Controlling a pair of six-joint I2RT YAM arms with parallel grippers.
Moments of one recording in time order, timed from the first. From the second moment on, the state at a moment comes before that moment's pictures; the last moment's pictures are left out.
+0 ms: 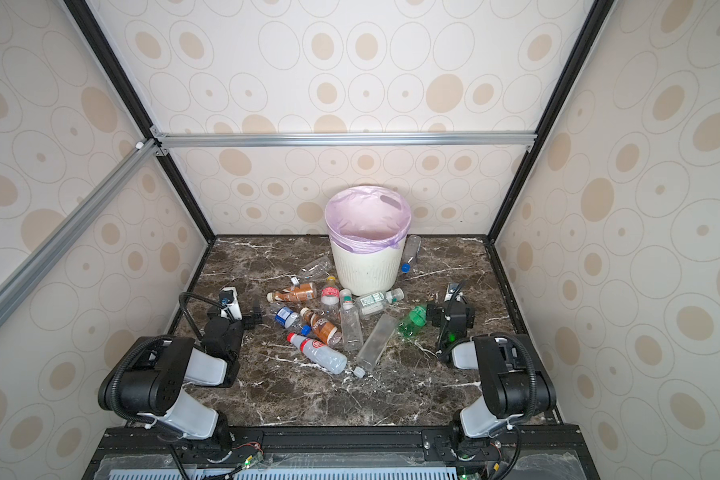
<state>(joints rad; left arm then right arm) -0.03 1.58 0.21 1.25 -0.18 0.04 0.07 1.55 0.38 0.74 0.31 0.03</state>
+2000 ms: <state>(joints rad) -0.18 1.06 0.81 -0.97 -0.87 -1.48 0.52 1.28 0.83 -0.21 0.40 0.29</state>
